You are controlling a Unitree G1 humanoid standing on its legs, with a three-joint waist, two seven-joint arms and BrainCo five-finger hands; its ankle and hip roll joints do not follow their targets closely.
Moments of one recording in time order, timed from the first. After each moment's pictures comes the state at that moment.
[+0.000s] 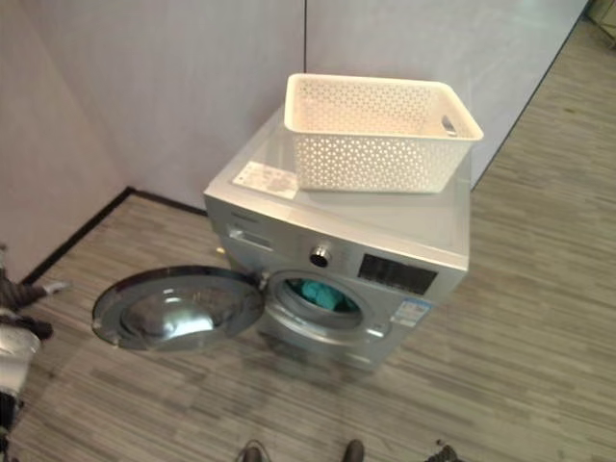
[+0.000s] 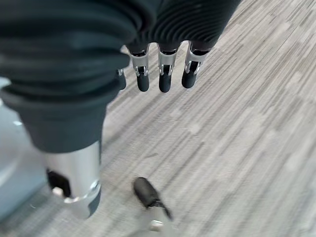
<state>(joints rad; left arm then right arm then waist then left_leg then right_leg) -0.53 1.00 -0.06 0.93 0.12 0.03 0.37 -0.07 -0.31 0.32 1.20 -0.11 0.02 -0.15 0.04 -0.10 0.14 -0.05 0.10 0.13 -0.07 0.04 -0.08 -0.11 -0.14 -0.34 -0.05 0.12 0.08</state>
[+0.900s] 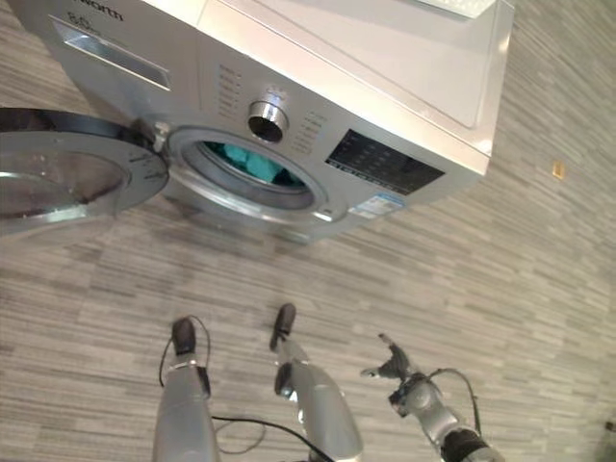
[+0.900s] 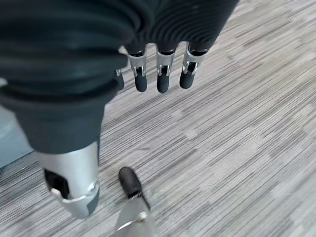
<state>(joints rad) -1.35 1.09 -0.51 1.45 0.04 0.07 0.24 -0.15 -0.41 0.53 0.74 -0.02 -0.05 -0.15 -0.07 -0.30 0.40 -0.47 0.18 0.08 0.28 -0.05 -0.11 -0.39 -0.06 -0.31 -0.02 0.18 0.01</state>
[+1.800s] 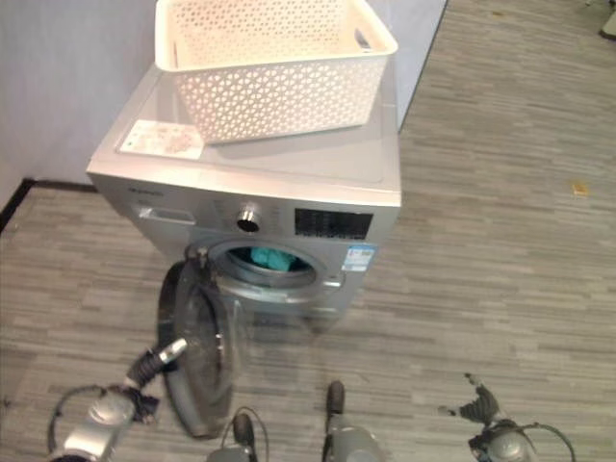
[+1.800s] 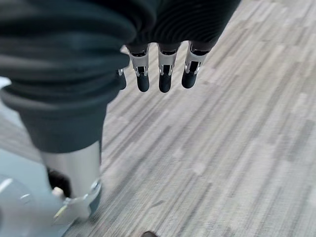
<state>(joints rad) 0.11 0.53 -0.20 0.55 -0.25 -0.01 0.02 0.17 -0.58 0.09 0.69 -0.11 -0.02 -0.07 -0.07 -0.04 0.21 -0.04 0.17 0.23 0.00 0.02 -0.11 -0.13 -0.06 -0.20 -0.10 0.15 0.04</state>
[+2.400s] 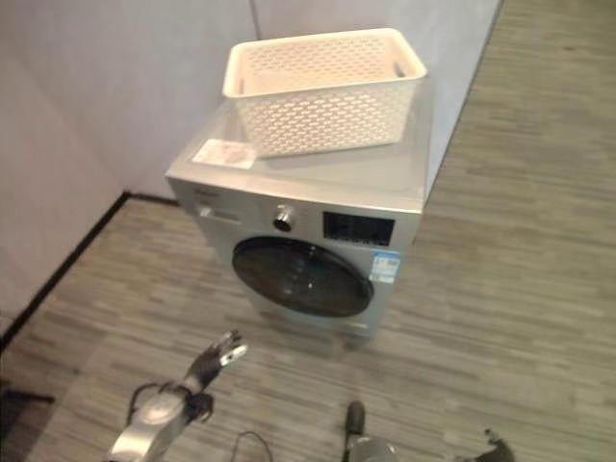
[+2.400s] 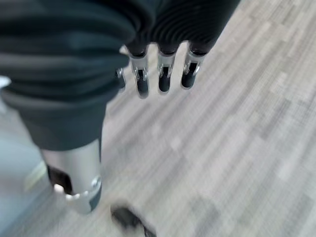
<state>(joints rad) -0.03 0.34 -0.40 0.46 -0.34 -0.02 -0.11 0.21 -0.44 0.18 0.91 -0.15 -0.01 -0.08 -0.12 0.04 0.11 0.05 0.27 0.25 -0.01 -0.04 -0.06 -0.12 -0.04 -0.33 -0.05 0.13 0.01</state>
